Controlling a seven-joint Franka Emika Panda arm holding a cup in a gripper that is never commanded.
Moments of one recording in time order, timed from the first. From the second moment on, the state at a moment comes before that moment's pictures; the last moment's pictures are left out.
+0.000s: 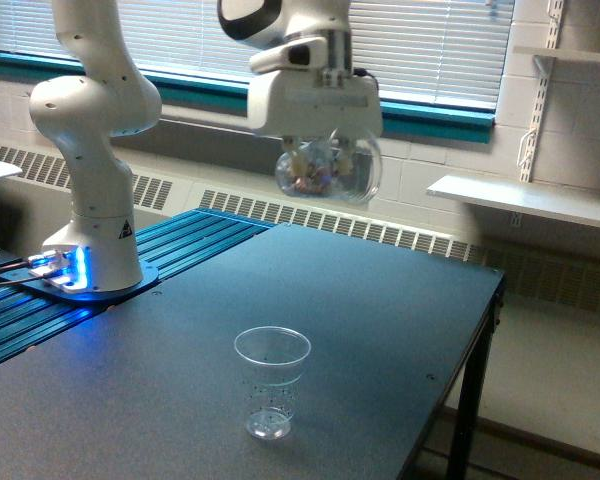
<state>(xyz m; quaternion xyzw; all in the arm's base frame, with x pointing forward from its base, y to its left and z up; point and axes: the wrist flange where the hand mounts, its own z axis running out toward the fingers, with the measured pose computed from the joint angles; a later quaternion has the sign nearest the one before) 0.487 -0.132 0.431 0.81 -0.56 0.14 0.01</state>
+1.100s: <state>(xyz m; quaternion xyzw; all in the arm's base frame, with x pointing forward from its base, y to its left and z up) 0.434 -0.186 0.348 0.77 -0.64 0.04 0.02</state>
